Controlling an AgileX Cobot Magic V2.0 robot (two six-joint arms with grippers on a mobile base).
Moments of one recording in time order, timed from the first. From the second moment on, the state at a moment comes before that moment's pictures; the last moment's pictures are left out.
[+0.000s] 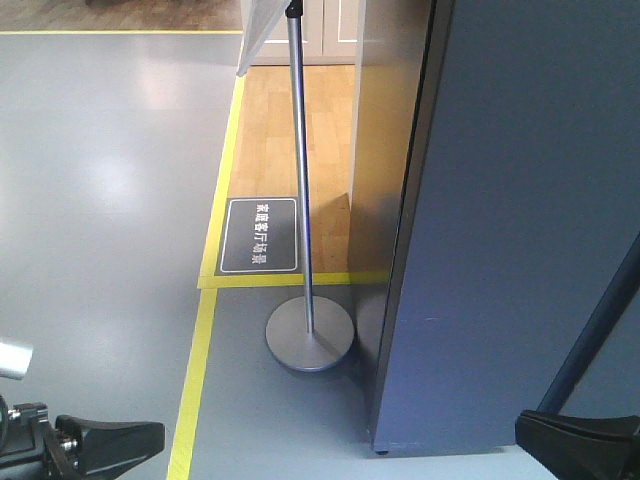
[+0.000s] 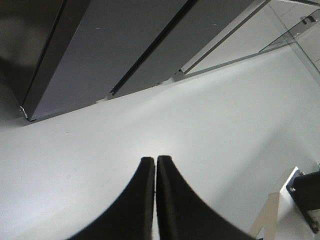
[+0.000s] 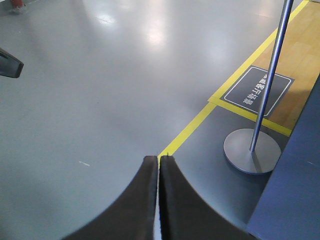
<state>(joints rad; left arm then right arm) -0.10 0.95 -0.29 1.74 -0.74 -2.03 -0.01 0.49 -0.38 0.98 0.82 -1.10</state>
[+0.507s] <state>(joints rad) -0.10 0.94 -0.29 1.54 -0.96 -2.07 -0.01 0.49 -0.38 0.98 0.82 -1.10</state>
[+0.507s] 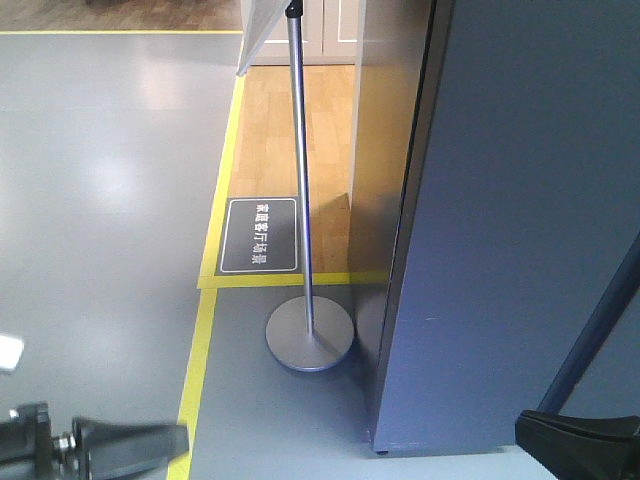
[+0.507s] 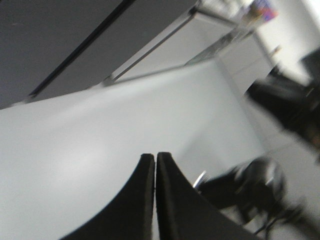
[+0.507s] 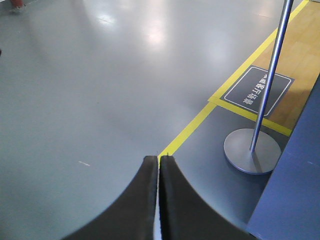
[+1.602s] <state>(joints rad) -0.10 0.89 0.02 0.41 -0.67 -0.80 -0.01 0.49 -0.38 0.99 0.82 -1.10</state>
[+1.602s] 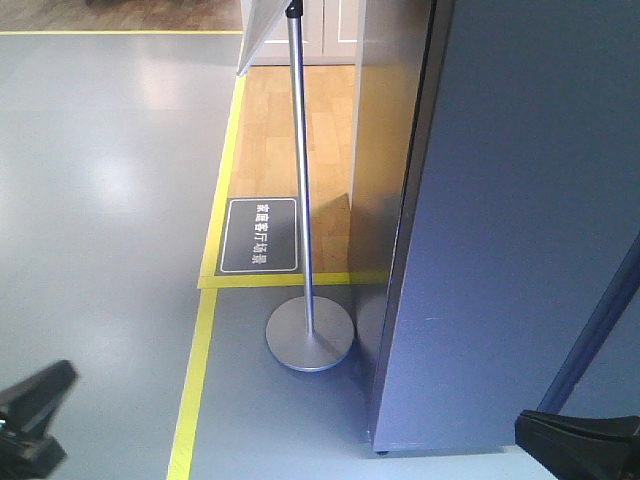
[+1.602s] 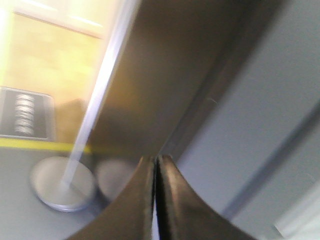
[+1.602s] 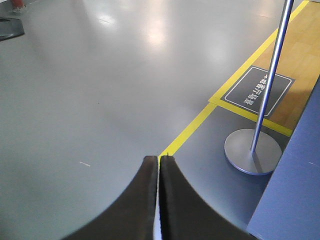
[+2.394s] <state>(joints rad) -0.10 0.19 0.03 0.26 0.06 -0.42 -0.01 0.49 -0.38 0.99 0.82 -1.10</state>
